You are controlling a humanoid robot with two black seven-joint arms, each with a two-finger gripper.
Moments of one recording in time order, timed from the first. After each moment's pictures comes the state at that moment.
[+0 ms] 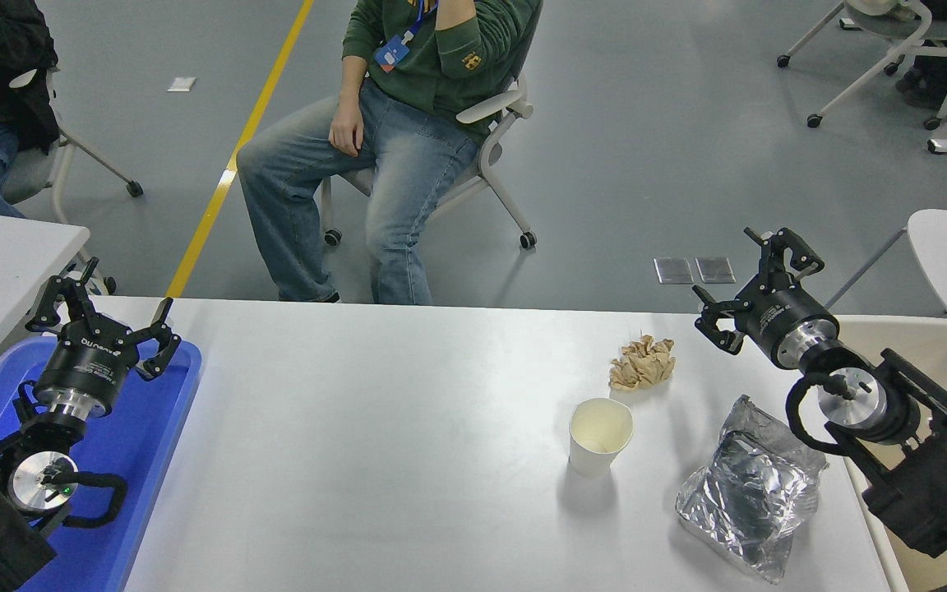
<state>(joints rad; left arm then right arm) -0.56 0.46 -0.57 -0.39 -0.23 -0.70 -0.60 0.57 -0.37 0.93 0.90 -0.10 -0.01 0.09</state>
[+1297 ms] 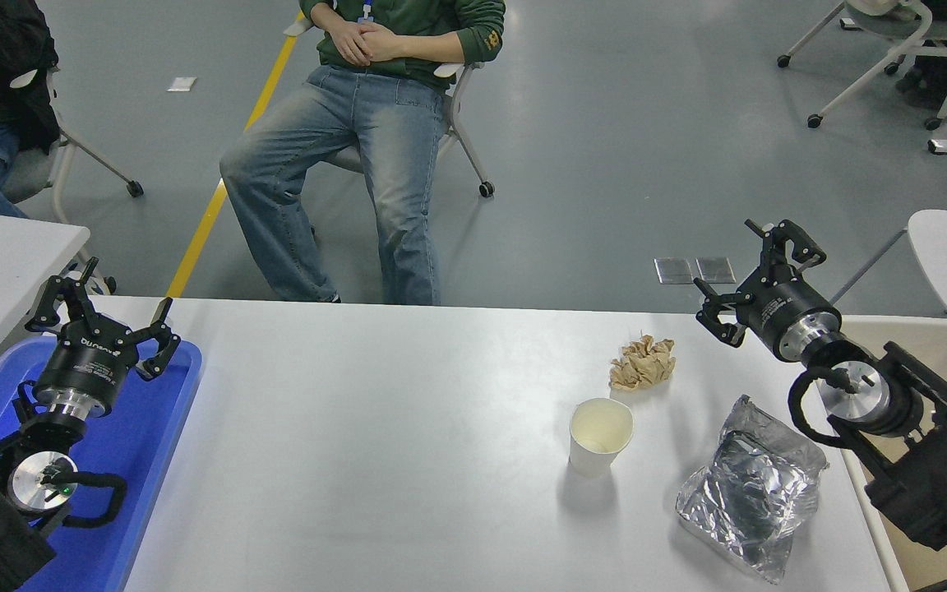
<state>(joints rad) -0.56 0.46 -0.57 -0.39 -0.23 -0.70 -0.60 0.60 -0.38 0.93 0.90 -0.12 0.00 0.09</state>
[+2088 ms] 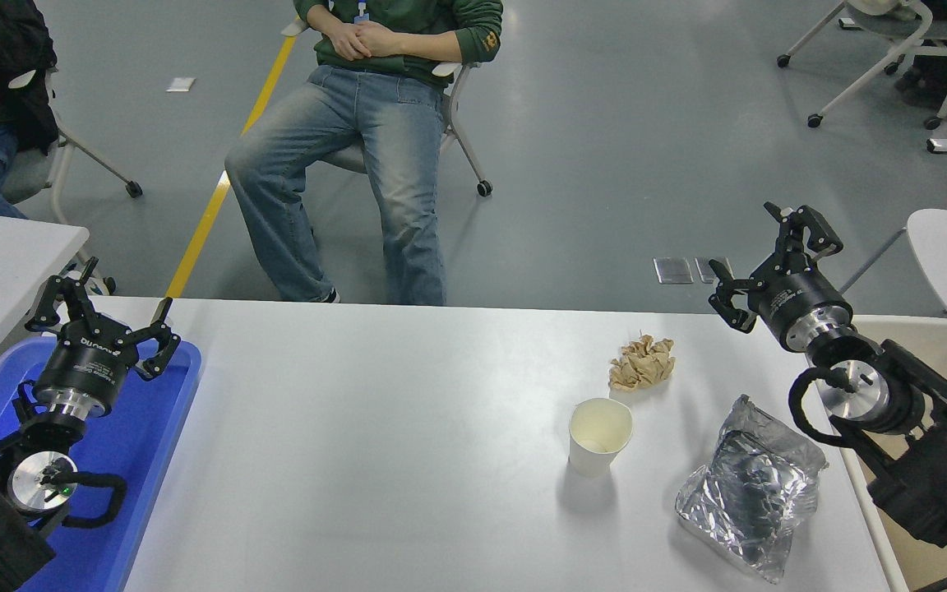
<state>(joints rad) -0.56 0.46 -0.57 -0.39 -0.23 -0.70 -0.60 0.62 -0.38 0.83 0.88 -0.12 0.00 0.22</state>
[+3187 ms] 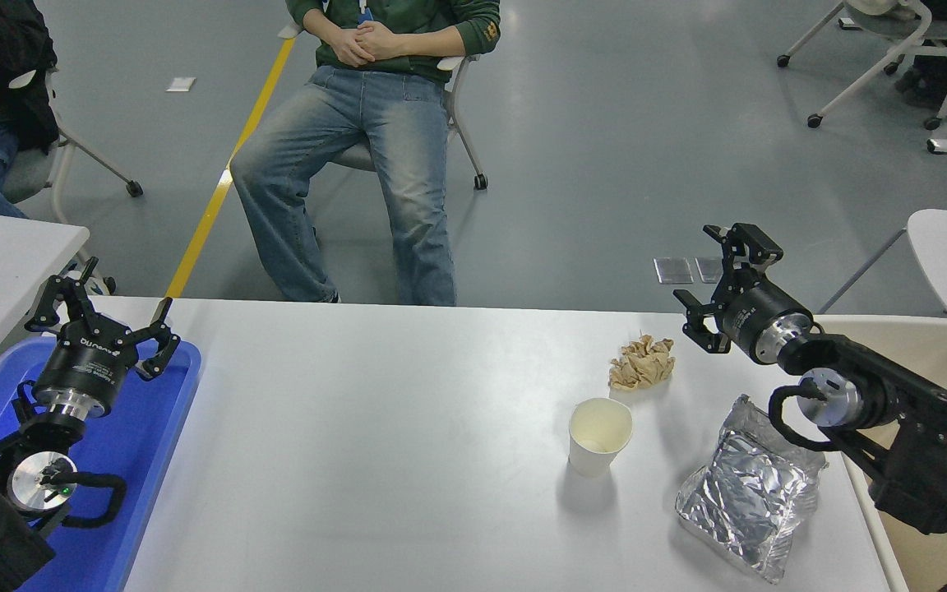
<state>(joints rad) -0.56 0.46 -0.57 -0.39 -0.23 -0.70 -0.60 0.74 -0.43 0.50 0.85 -0.12 -0.01 0.23</state>
